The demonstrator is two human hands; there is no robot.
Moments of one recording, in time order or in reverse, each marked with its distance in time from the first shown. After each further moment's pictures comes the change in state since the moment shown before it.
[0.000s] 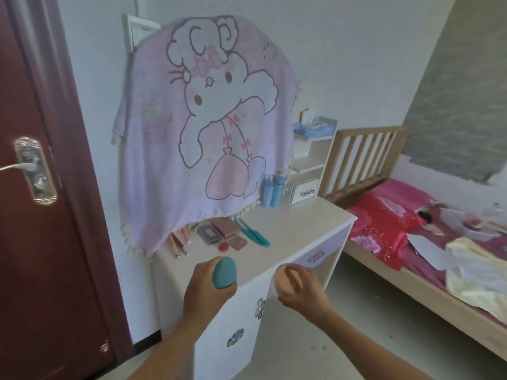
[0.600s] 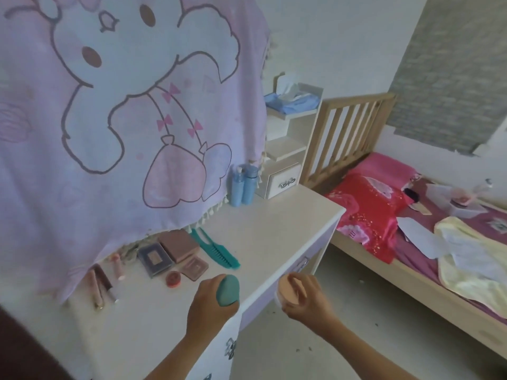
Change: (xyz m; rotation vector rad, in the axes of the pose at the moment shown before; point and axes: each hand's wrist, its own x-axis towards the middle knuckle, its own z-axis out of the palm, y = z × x) left_hand 0.153 -0.024 0.175 0.054 -0.272 -0.100; right_hand 0.159 0.120 -0.044 -0.047 0.012 0.114
